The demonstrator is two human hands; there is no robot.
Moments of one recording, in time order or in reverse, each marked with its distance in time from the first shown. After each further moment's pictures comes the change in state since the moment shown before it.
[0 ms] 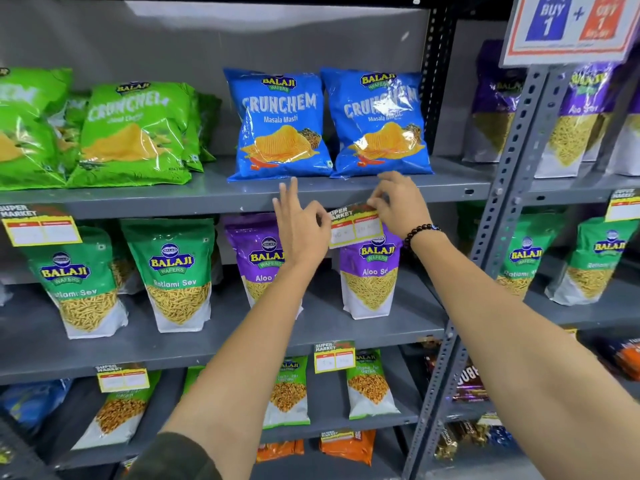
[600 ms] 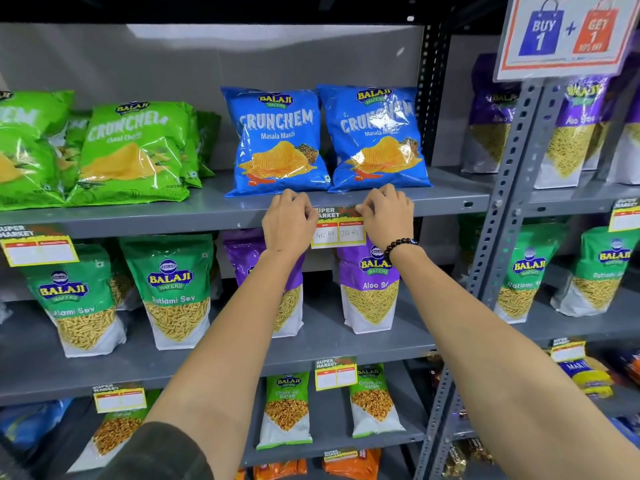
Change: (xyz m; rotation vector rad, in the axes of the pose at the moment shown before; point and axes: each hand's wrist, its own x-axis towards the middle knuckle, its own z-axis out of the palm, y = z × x) left_hand 0.042 -0.008 -0.013 0.225 -0.033 0.107; right_hand 0.008 -0.014 0.021 -0.092 0.112 0.134
